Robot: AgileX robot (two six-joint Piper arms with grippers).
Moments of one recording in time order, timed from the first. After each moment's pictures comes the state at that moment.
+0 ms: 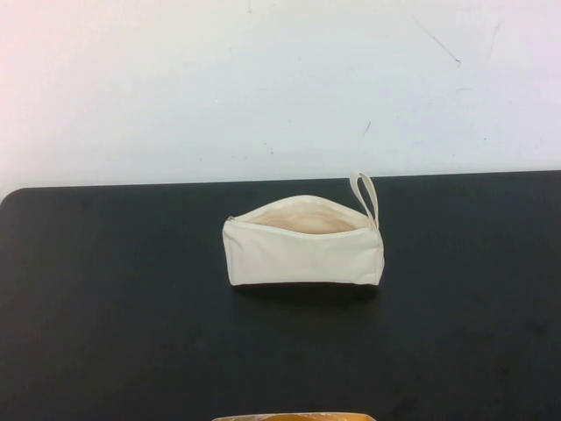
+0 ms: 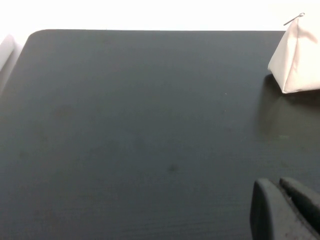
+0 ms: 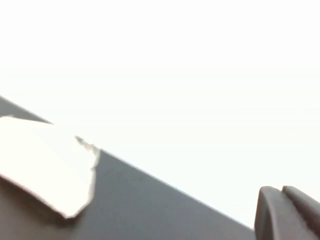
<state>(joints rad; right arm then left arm) 0.03 0.36 -0.67 0.47 0.57 -0.78 -0.07 -0.01 0.02 -0.16 0.37 0.05</state>
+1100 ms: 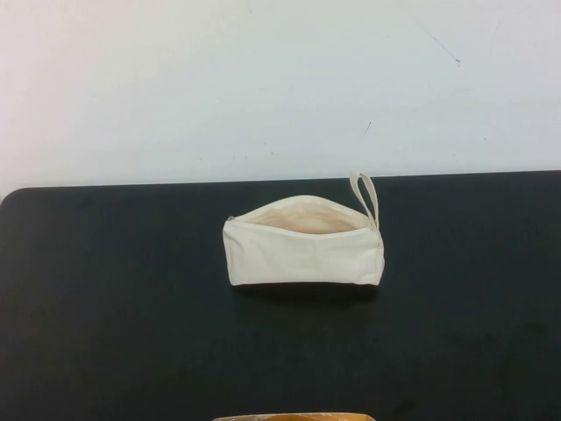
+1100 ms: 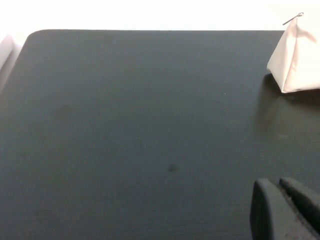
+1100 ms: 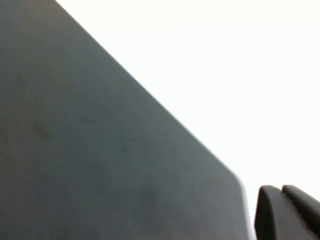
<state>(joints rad) -0.04 0.07 -0.40 -0.09 0.66 -0.76 -0.07 -0.01 0.02 -0.16 0.37 0.05</state>
